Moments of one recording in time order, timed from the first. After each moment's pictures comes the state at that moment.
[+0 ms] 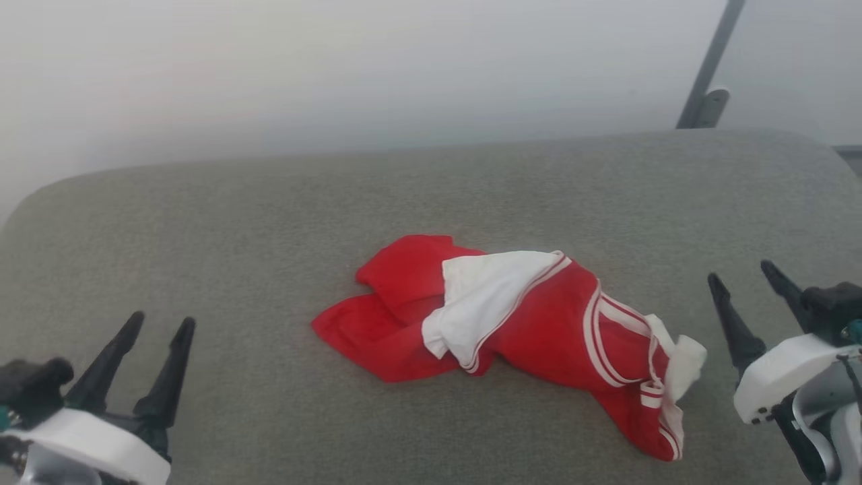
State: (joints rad) left arm 0.02 0.58 -0.11 0.06 -0.71 -0.13 -0.17; right arm -0.17 -0.39 0.09 0.23 0.31 0.13 -0.03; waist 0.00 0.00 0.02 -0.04
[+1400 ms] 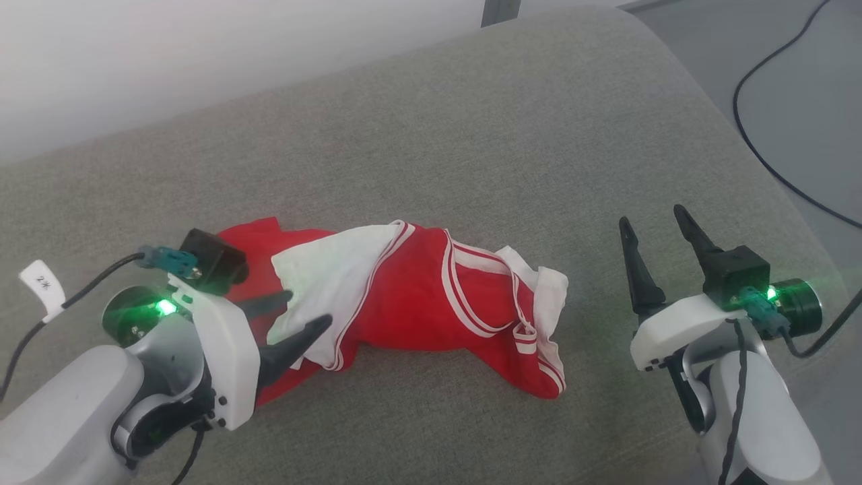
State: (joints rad) left arm -0.51 0.75 -0.70 0.04 -0.99 -0.13 0.36; right arm -0.38 -0.06 -0.01 0.45 -0.01 0.13 -0.26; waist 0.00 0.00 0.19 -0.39
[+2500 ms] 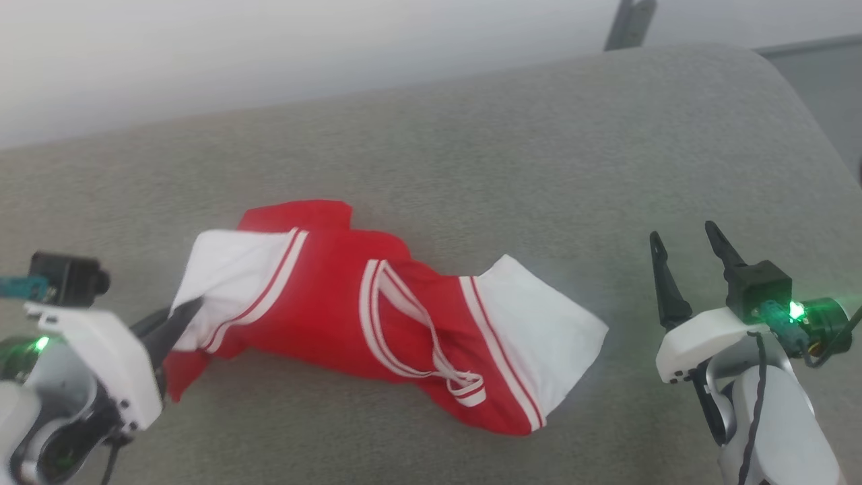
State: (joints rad) left arm -0.37 0.86 -0.54 0.10 -1.13 -0.02 0.22; right arm -0.34 -0.07 -0.09 0.45 -0.08 0.13 -0.26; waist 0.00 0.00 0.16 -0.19
